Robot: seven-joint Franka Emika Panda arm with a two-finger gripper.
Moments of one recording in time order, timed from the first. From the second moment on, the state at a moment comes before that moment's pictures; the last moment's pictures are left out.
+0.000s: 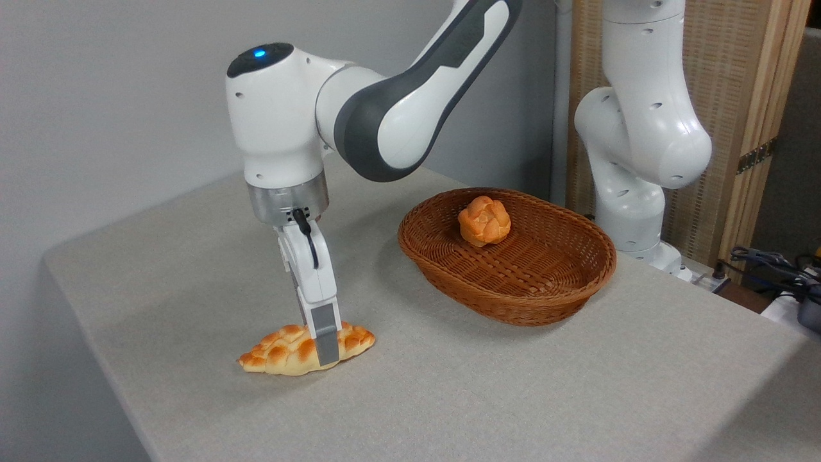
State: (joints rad) arm -0.32 0.08 0.18 -2.01 -0.03 2.15 0.96
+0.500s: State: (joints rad) arm -0.33 0.10 0.17 -2.01 -0.03 2.15 0.96
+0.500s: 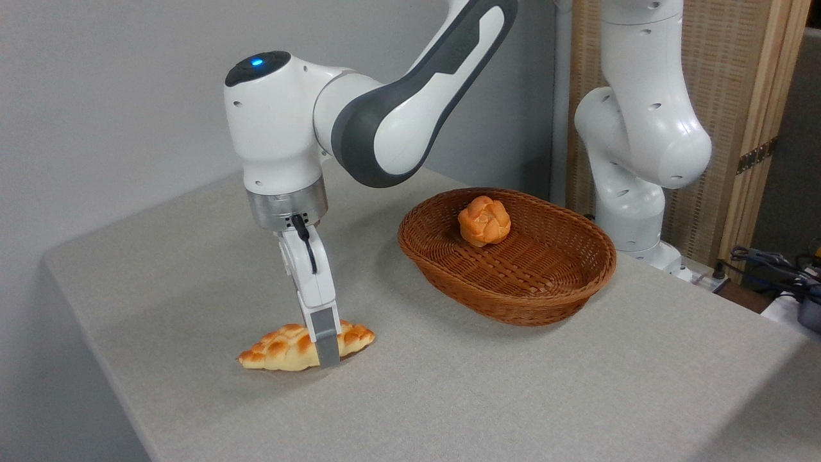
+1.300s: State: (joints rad) arm -0.33 0.10 0.17 -2.01 -0.03 2.15 0.96
